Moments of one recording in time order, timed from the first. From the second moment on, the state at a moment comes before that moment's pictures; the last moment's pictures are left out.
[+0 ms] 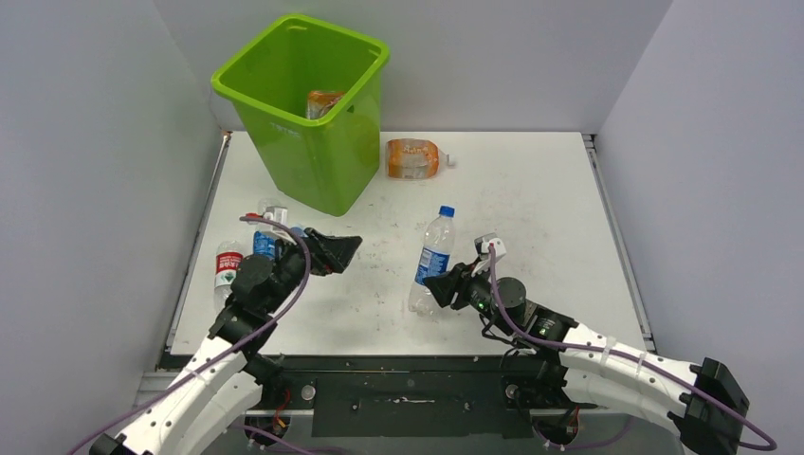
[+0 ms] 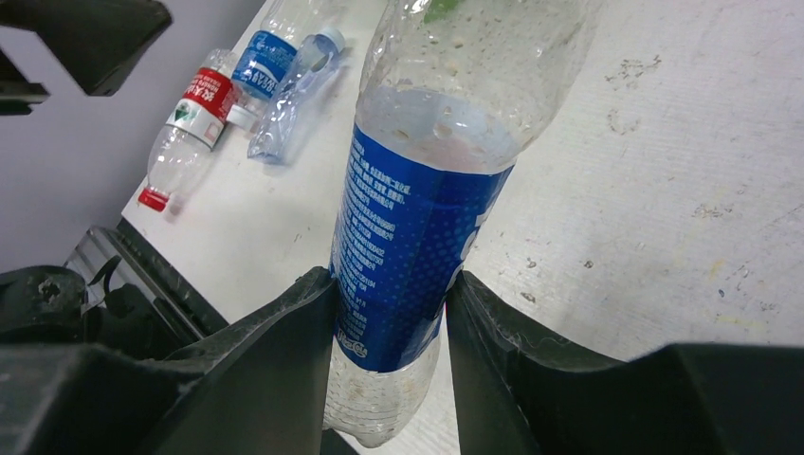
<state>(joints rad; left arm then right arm) -0.49 0.59 0.45 0.13 0.06 -0.72 0.95 0.81 0.37 0.22 0.22 0.57</state>
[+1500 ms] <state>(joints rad) -0.53 0.92 0.54 0.45 0.56 -0.85 1.39 0.96 0.49 0.20 0.43 0.22</state>
